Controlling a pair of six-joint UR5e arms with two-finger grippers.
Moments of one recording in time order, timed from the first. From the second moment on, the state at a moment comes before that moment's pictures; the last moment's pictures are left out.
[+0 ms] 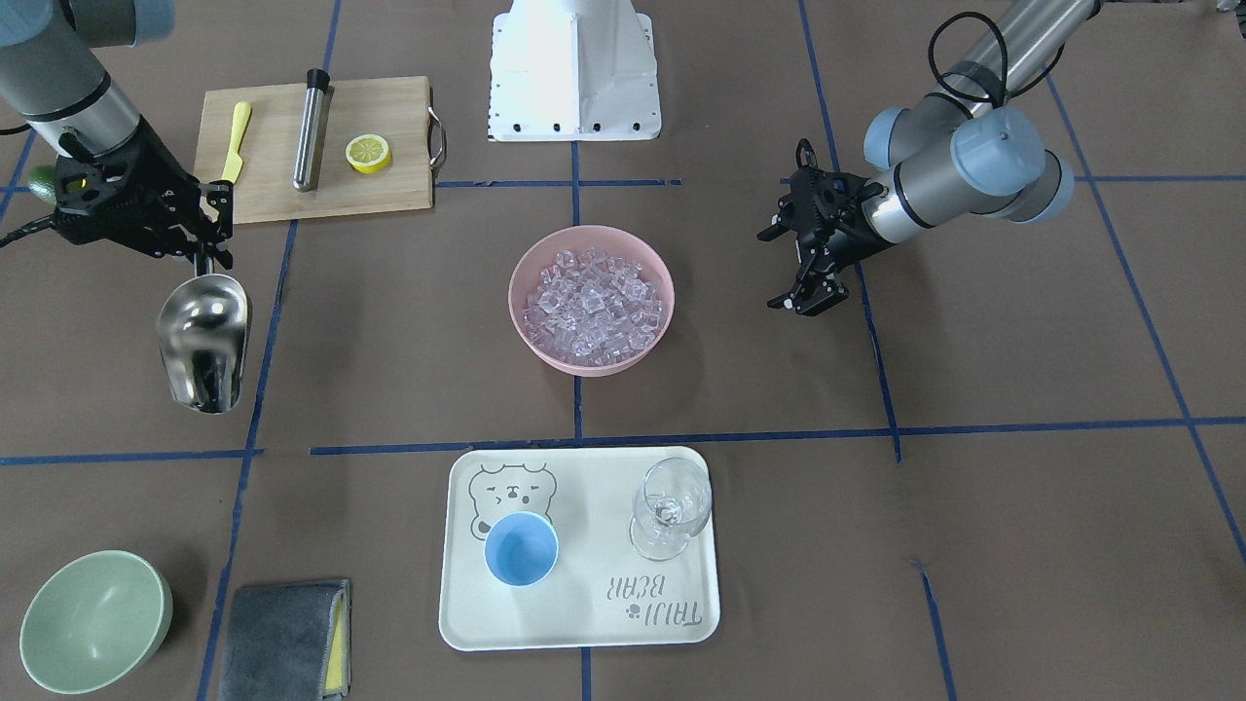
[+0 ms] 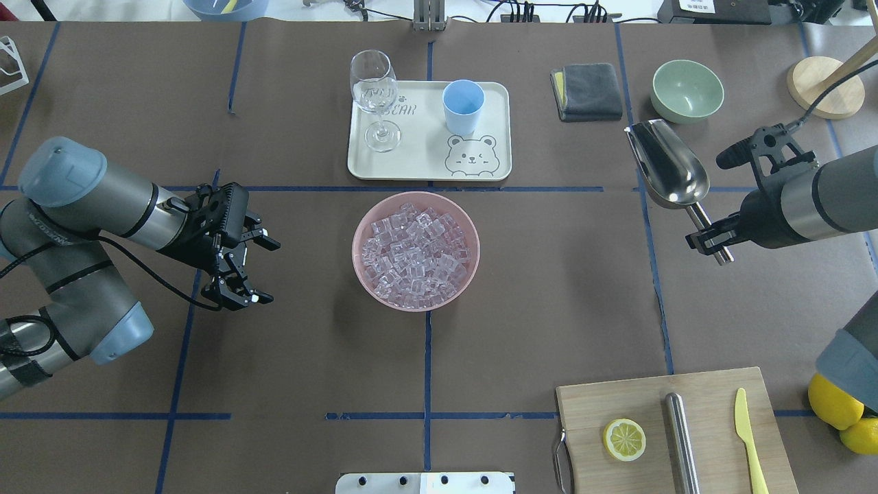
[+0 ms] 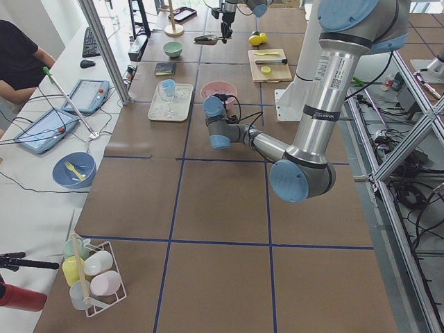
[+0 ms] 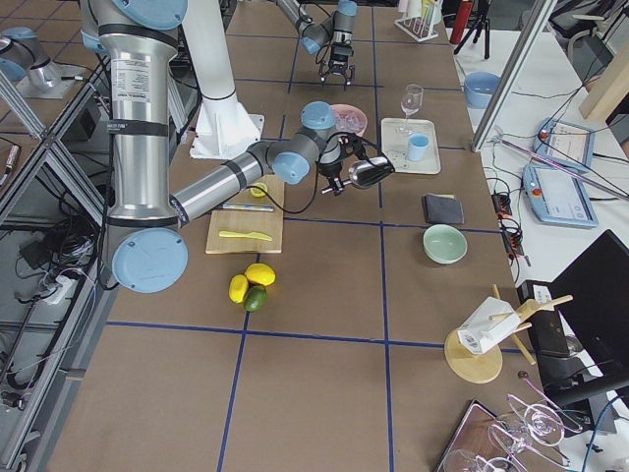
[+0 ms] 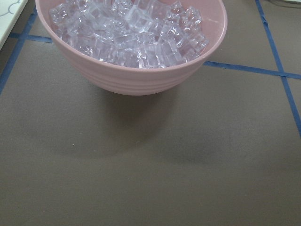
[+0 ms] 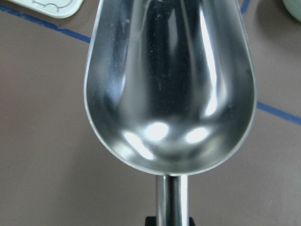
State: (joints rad) left arm -0.72 -1.86 -1.57 -2.52 -2.36 0.12; right arm 0.84 -1.56 2.09 -1.25 2.00 0.52
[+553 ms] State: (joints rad) left arm -0.72 -1.86 -1.57 -2.52 -2.36 0.12; right arm 0.81 -1.46 2.14 -1.40 1.85 0.41
